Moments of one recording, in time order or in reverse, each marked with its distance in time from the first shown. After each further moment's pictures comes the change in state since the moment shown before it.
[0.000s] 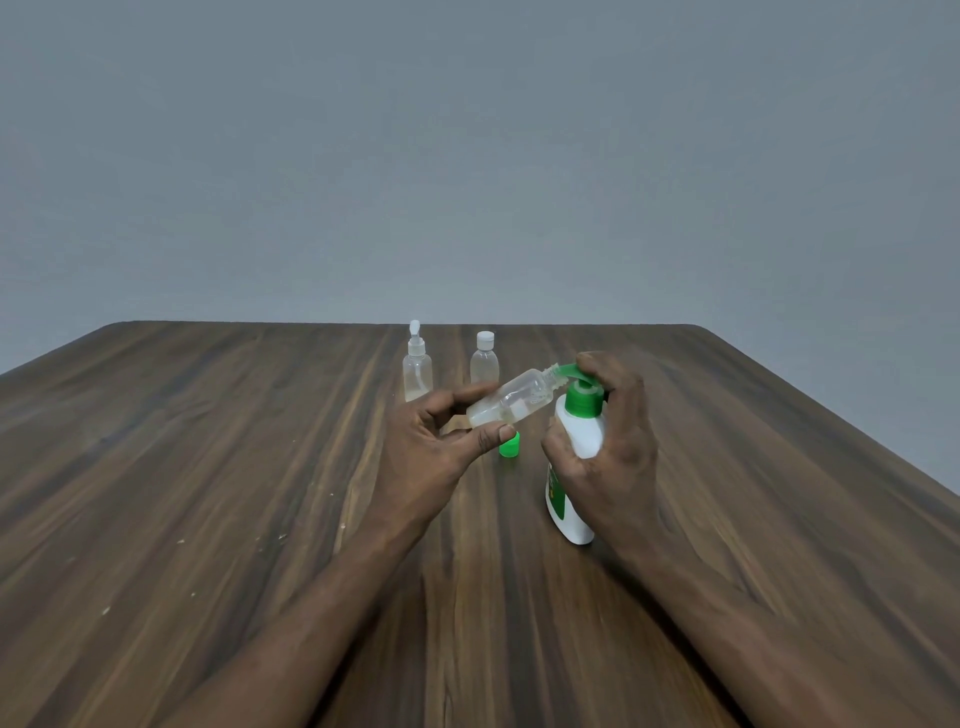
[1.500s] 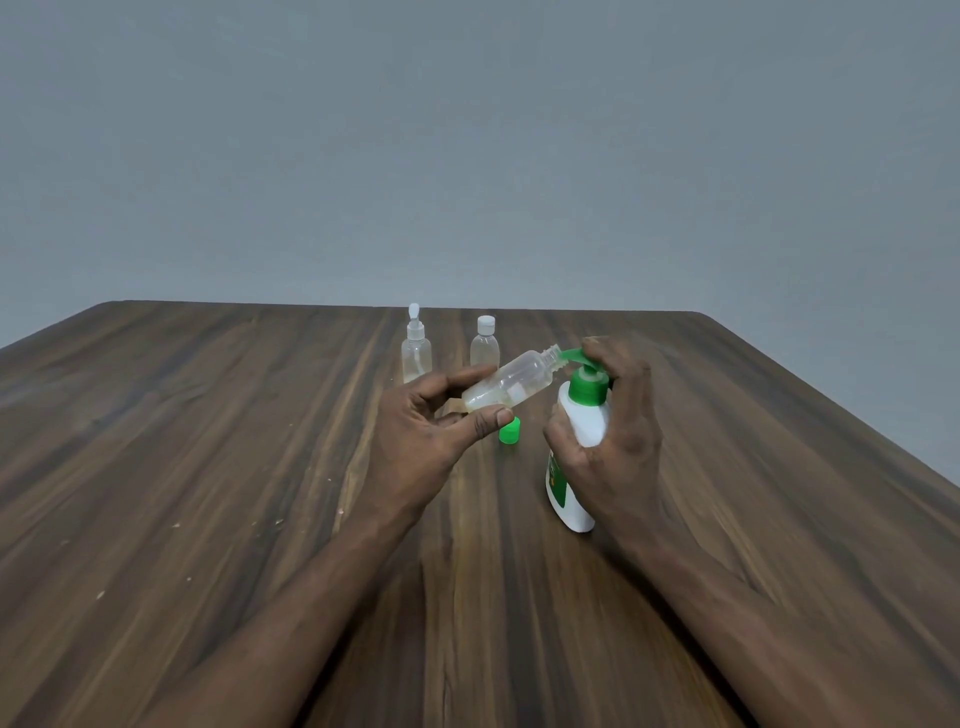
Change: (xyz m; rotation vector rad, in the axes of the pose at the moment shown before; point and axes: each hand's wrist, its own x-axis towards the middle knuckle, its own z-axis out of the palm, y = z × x) left_hand 0.000 0.003 -0.004 -0.007 0.010 -0.008; right_hand 0.000 0.001 0.000 -0.022 -0.004 -0.019
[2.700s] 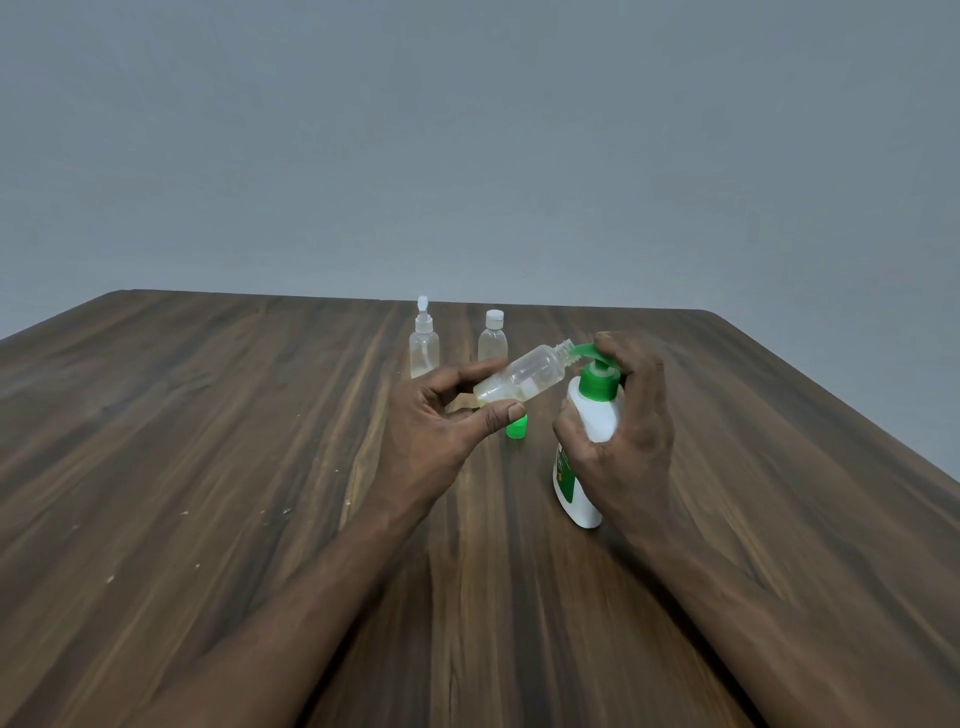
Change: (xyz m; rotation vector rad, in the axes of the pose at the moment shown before) left_hand -0.002 0.001 0.001 0.029 -0.002 0.013; right_hand -0.001 0.004 0.002 -0.001 0.009 0.000
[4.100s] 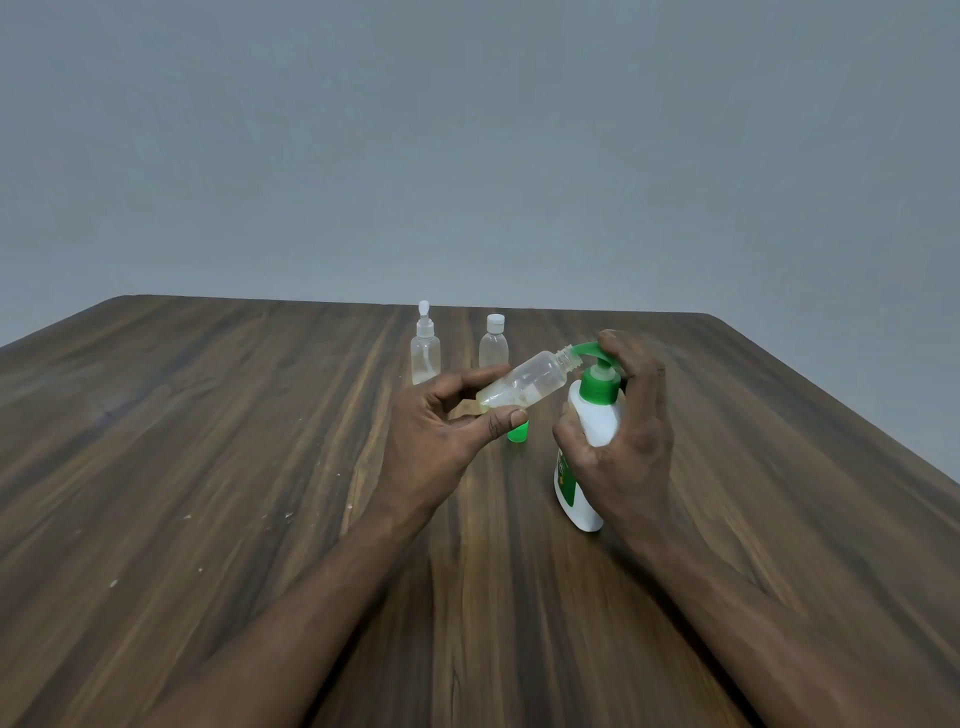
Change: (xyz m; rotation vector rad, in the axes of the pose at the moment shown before) left_hand -0.001 -0.001 0.001 -0.025 0.002 -0.012; right_hand 0.001 -0.003 0.000 -0.011 0.010 0.000
